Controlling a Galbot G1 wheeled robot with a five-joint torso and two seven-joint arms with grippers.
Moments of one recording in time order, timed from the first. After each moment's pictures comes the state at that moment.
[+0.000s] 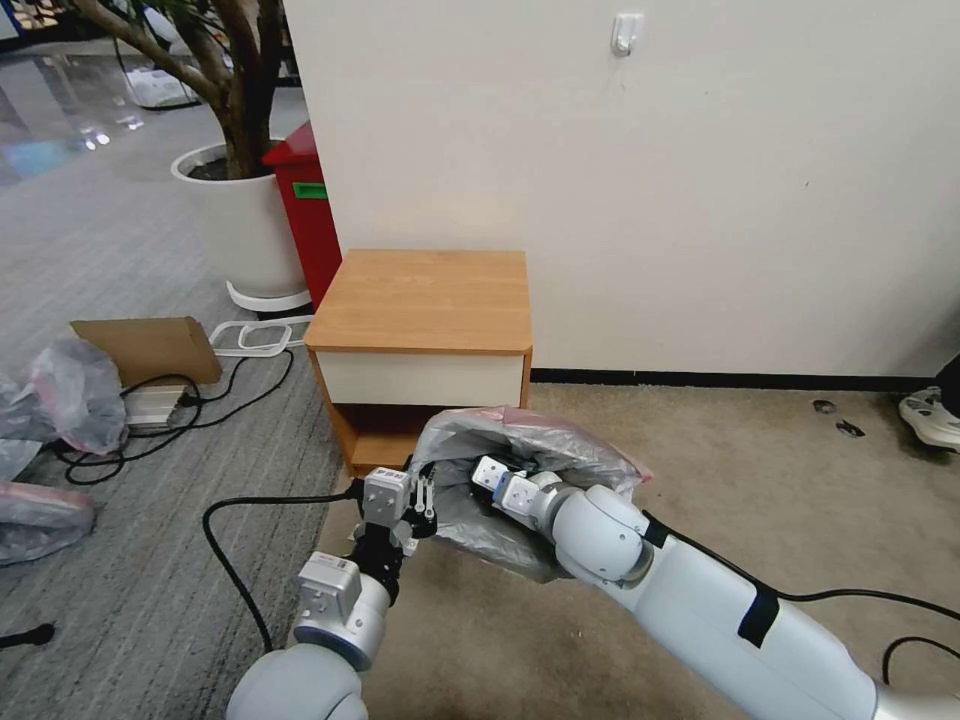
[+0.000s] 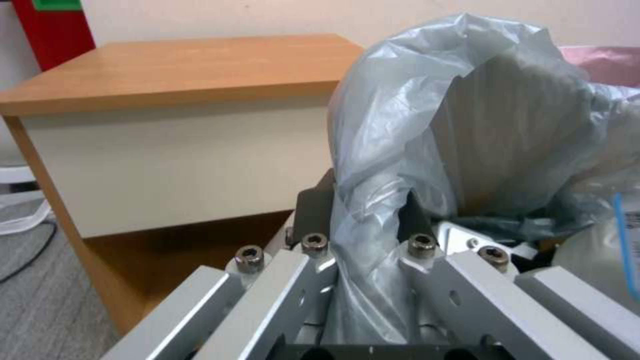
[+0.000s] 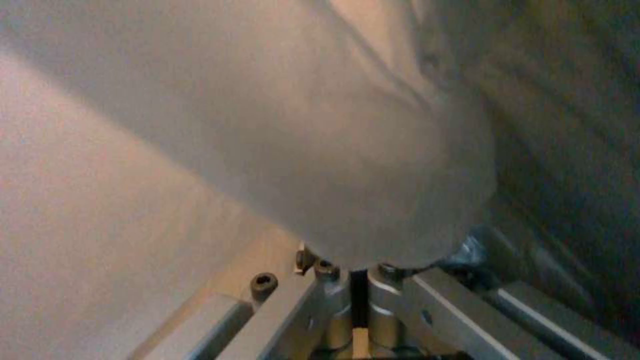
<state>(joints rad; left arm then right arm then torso) 1.59 -1.23 -0.21 -2.36 -0.15 0.29 -0.19 -0.73 1.04 -0.37 1.80 -0.13 -0.71 -0.22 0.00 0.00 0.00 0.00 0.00</state>
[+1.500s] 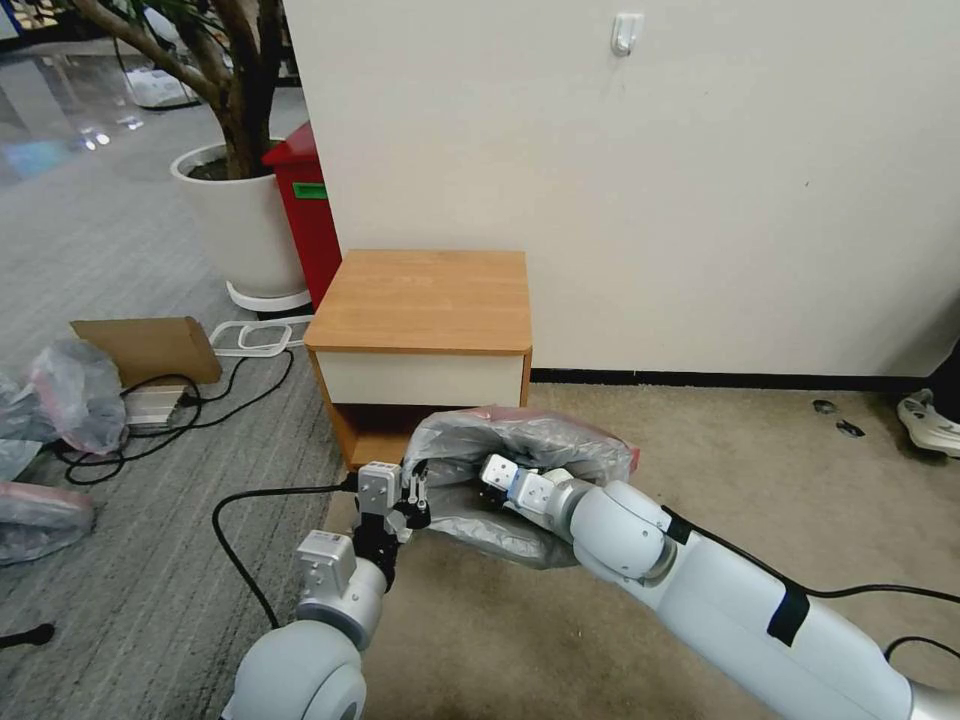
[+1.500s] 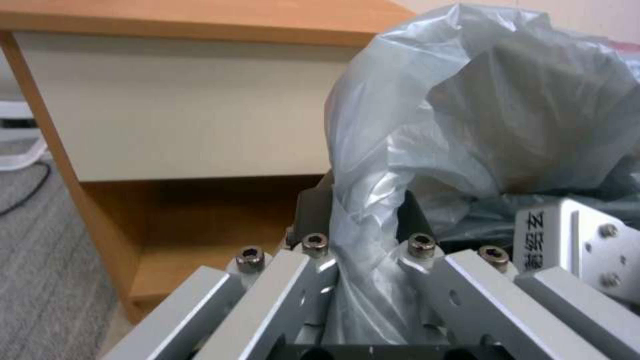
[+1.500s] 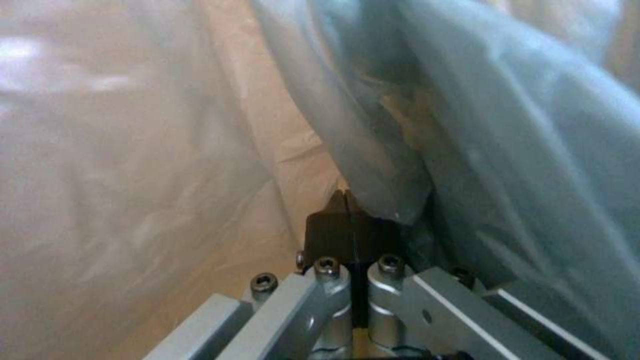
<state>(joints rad) 1.52 -1.23 -0.25 -2.30 -0.33 0.37 -0.23 -0.71 0.98 -0.39 1.89 -0.24 -0.70 -0.33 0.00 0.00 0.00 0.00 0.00</state>
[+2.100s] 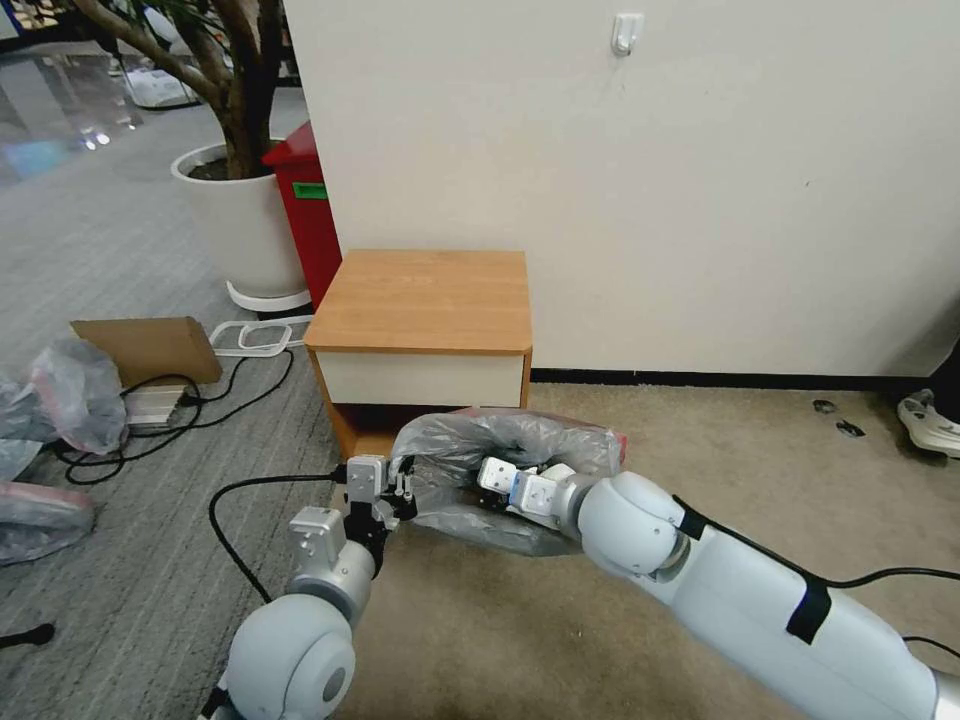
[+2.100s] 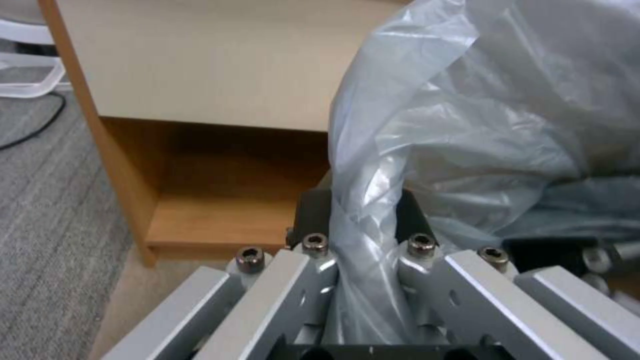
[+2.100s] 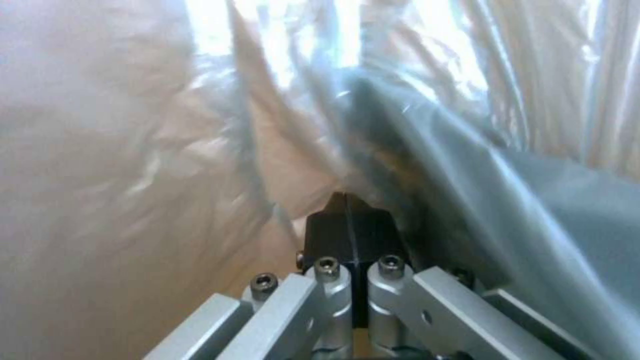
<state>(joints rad) 1.44 -1.24 -0.29 -2.25 -0.49 0.49 -0.33 -0.69 0.92 -0.37 1.95 -0.11 -0.68 -0.40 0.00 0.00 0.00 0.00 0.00</state>
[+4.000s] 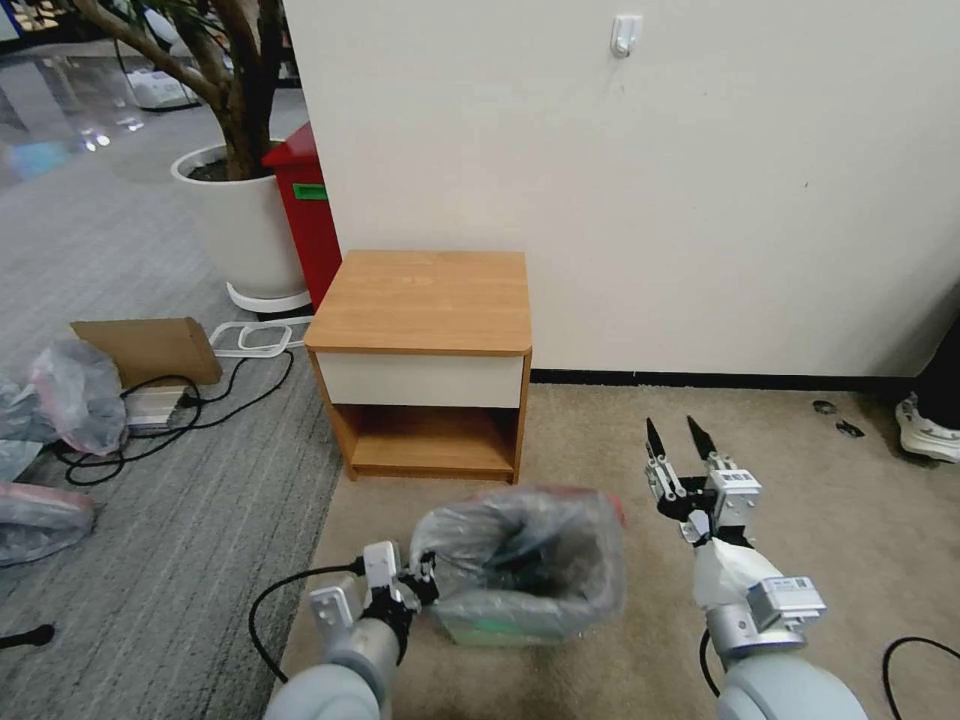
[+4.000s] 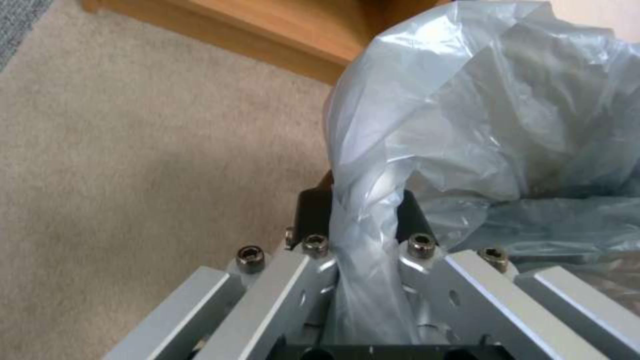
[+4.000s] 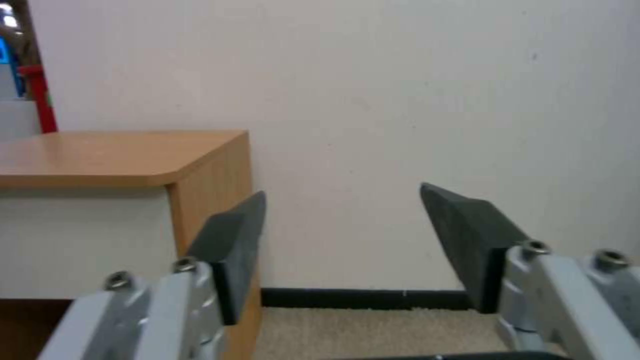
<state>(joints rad) 1.64 -1.30 -0.18 -2.19 -0.69 0.44 -0.49 -1.69 1.29 0.46 2.25 0.12 0.03 0.23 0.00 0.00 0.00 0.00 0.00</state>
